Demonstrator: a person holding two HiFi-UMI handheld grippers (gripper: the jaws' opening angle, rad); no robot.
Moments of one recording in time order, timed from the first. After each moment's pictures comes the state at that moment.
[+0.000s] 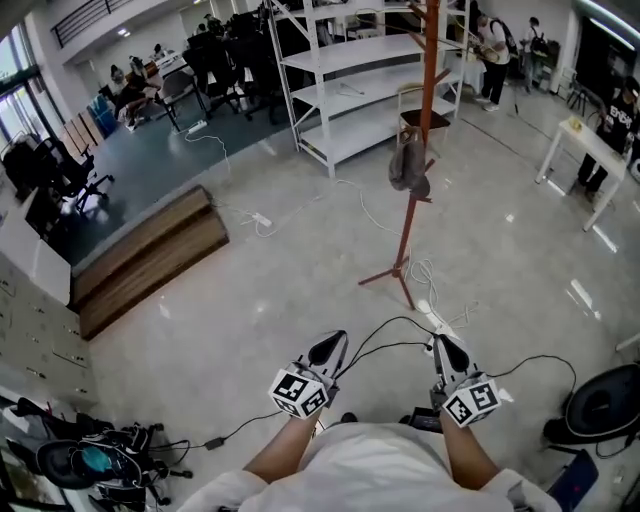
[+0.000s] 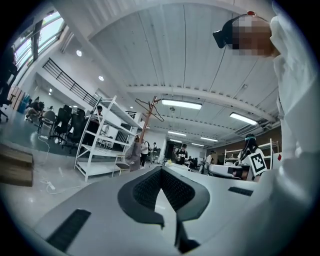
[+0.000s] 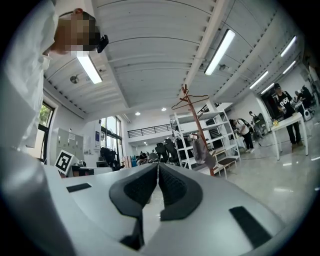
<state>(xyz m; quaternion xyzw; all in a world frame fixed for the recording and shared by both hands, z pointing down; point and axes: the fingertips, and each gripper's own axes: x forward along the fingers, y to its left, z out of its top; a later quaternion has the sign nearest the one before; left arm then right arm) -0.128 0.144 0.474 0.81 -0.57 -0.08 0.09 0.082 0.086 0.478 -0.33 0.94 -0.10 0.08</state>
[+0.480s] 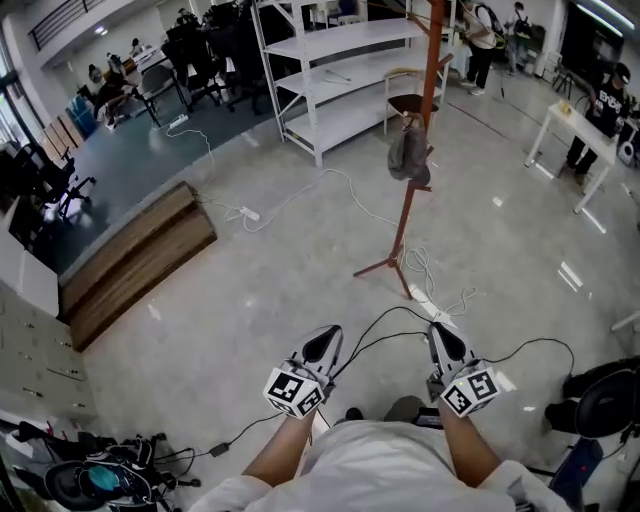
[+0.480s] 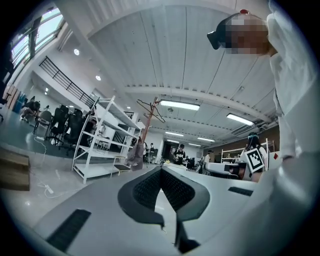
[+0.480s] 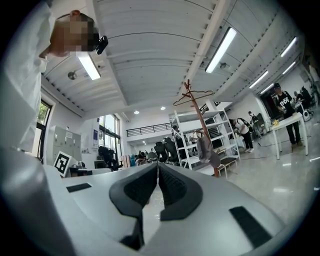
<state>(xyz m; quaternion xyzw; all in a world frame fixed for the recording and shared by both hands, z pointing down) -0.178 0.129 0.473 0.82 -0.56 -0.08 0.08 0.024 0.071 0.473 -0.33 0.93 -0.10 0.07</state>
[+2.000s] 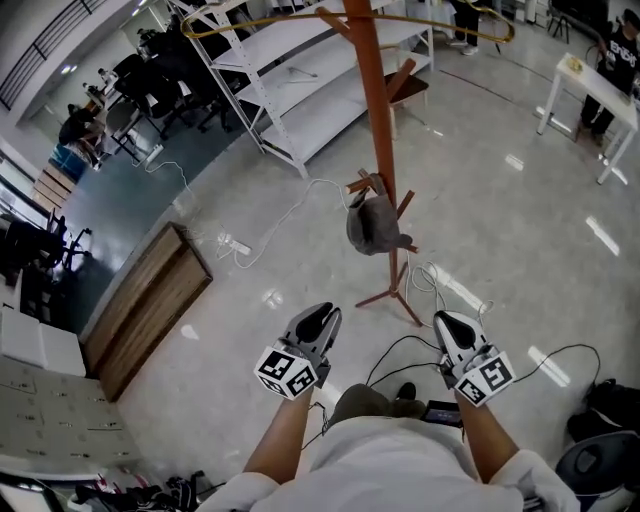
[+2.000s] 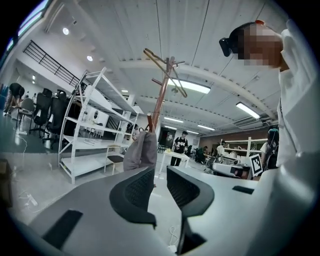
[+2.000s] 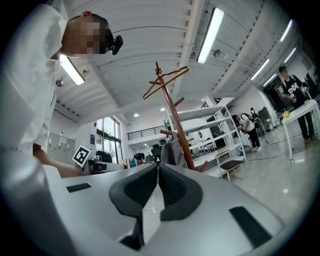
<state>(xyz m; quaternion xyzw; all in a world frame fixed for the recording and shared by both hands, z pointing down) -0.168 -0.284 0.472 0.85 -0.51 -0.01 0.13 0.049 -0.300 0.482 -0.31 0.94 -0.10 0.08</state>
